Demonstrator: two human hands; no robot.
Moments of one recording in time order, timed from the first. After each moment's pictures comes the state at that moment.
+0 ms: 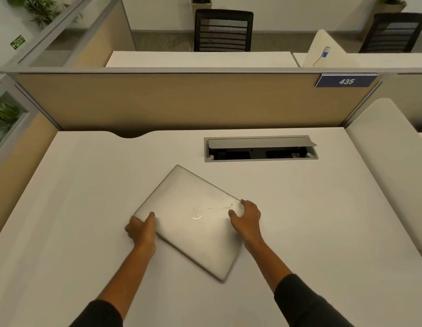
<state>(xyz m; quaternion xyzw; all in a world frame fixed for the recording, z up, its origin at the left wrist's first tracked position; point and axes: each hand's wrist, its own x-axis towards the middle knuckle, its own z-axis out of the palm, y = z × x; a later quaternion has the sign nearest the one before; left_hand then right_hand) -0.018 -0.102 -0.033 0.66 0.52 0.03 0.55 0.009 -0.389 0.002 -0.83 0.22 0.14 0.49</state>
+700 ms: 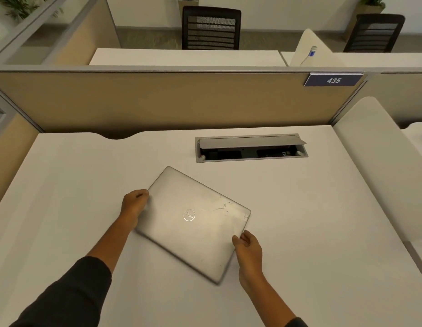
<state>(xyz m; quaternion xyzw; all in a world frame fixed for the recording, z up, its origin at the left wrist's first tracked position) 0.060 -0.071 -0.009 0.74 0.36 -0.08 0.56 -0.068 -0.398 -0.019 -0.64 0.39 0.09 0.66</state>
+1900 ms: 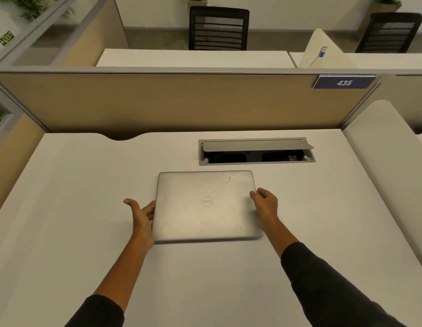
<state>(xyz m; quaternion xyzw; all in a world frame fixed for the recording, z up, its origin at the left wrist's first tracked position) 0.021 -0.132 0.021 0.52 0.47 -0.06 0.71 0.090 -0.457 -0.019 -0.72 0.32 0.06 0.62</state>
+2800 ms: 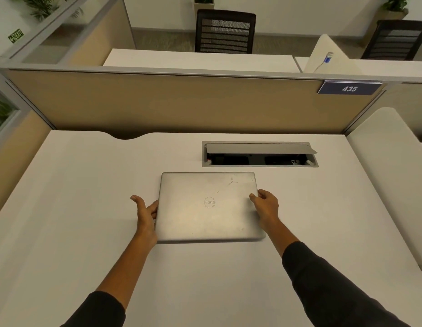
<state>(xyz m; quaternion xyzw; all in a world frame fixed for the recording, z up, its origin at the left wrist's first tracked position) 0.021 -0.134 0.023 0.53 0.46 -0.07 0.71 0.103 -0.461 -0.033 -0.76 0.29 0.08 0.57</state>
